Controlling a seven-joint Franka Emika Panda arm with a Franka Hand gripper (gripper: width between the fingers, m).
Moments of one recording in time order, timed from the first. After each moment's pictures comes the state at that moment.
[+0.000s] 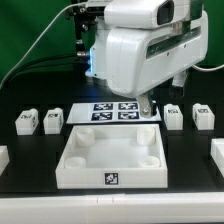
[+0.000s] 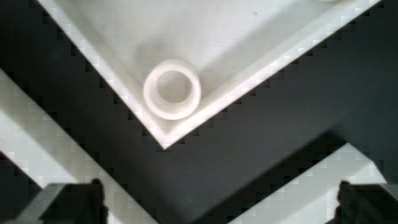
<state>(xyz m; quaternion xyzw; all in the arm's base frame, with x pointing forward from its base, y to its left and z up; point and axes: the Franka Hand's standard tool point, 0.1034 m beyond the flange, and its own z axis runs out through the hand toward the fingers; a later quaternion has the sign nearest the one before) 0.566 0.056 0.113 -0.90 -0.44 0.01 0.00</state>
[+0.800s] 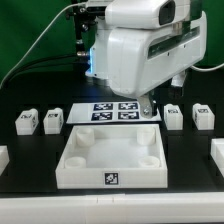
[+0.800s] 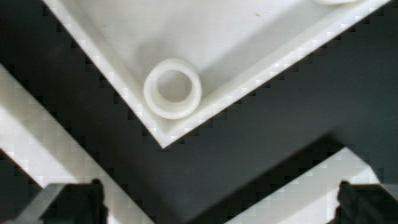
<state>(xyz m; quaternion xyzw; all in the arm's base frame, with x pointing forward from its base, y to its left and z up) 0.566 0.056 0.113 -0.89 -0.45 0.01 0.00</state>
